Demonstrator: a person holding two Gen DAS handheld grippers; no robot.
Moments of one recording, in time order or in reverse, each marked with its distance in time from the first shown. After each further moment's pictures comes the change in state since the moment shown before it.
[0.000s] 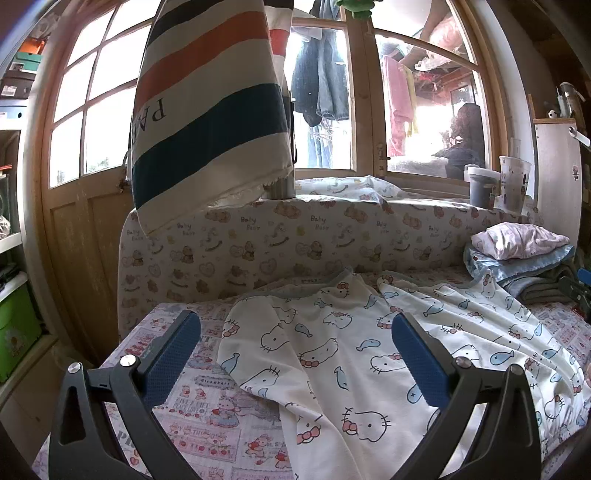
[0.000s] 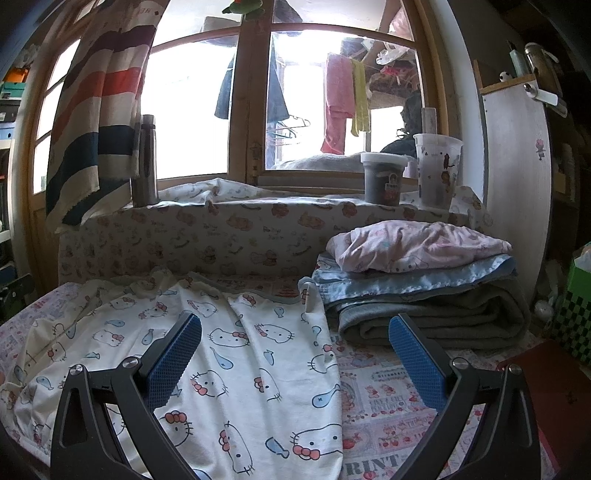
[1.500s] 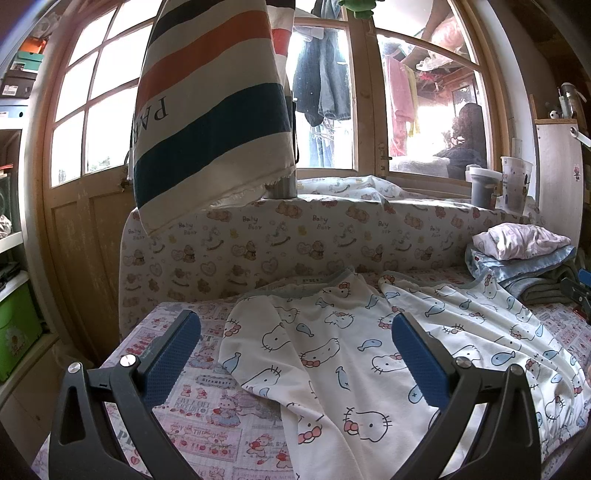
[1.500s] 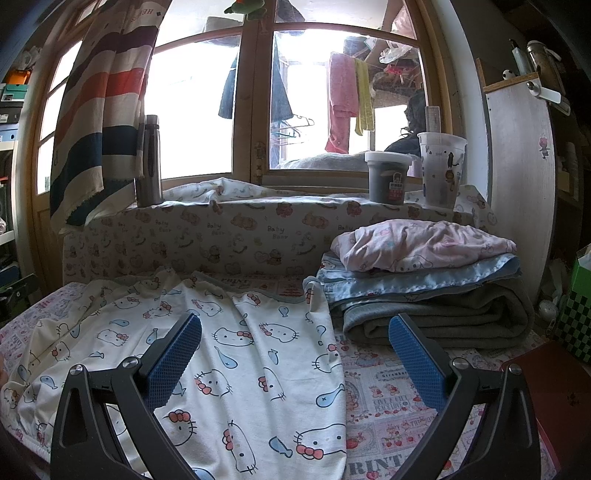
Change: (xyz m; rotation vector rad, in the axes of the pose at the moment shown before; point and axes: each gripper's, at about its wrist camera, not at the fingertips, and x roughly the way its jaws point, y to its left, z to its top) left arm 0.002 0.000 -0.002 -0.004 -0.002 0.006; right arm 0.000 0.000 0.000 -0.008 0.000 0.024
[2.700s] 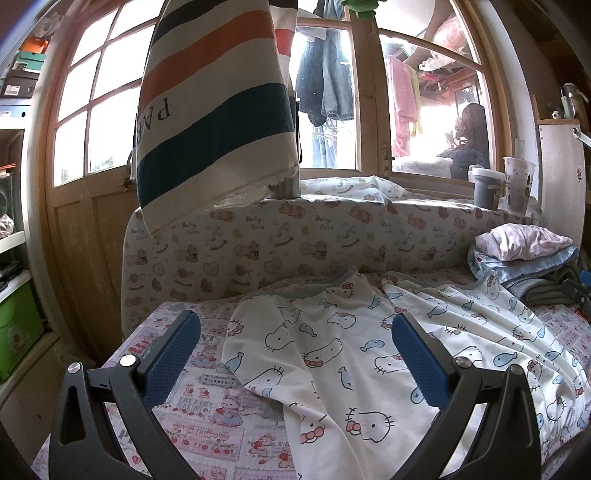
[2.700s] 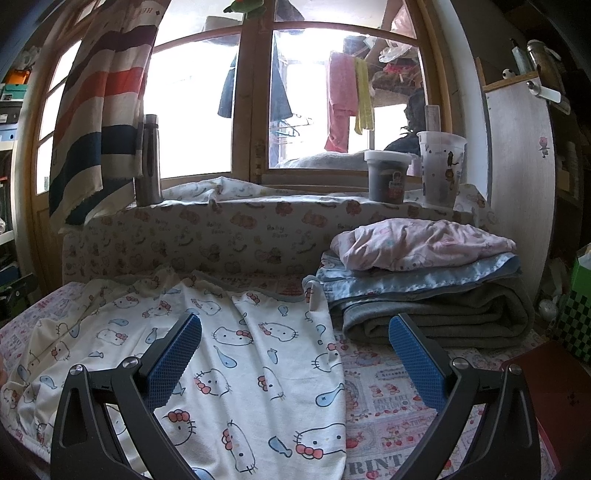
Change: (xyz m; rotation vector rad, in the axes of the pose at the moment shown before) left arm -0.002 0.002 0.000 -0.004 -0.001 0.009; right arm 0.001 -0.001 -0.001 0.000 -0.002 -0.006
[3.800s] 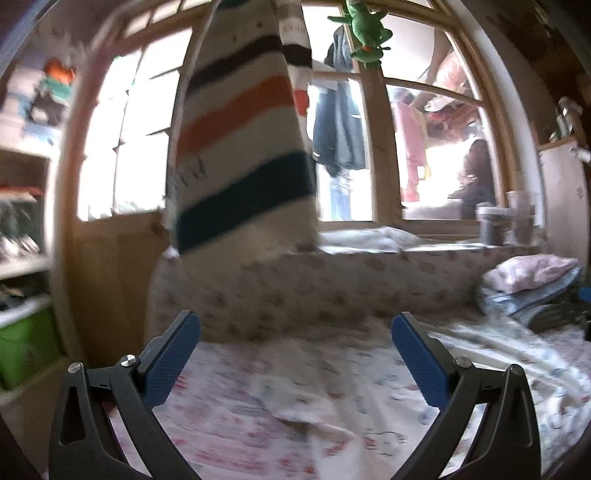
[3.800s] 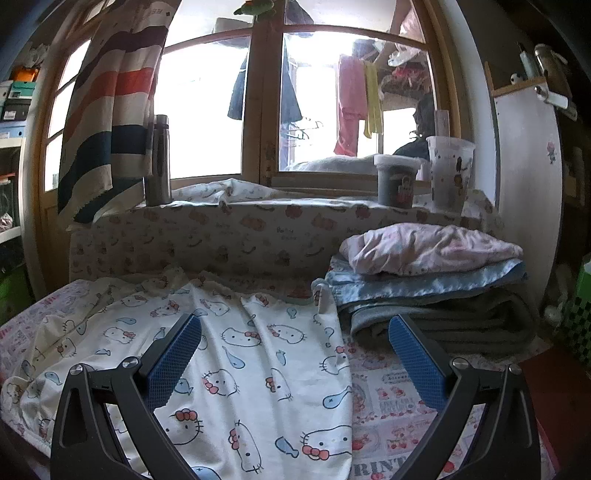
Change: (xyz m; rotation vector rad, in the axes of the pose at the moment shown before) left arm -0.043 0.014 0.007 0.017 -0.202 0.098; right arm -0.001 0.005 0.000 -0.027 -0.010 0.022
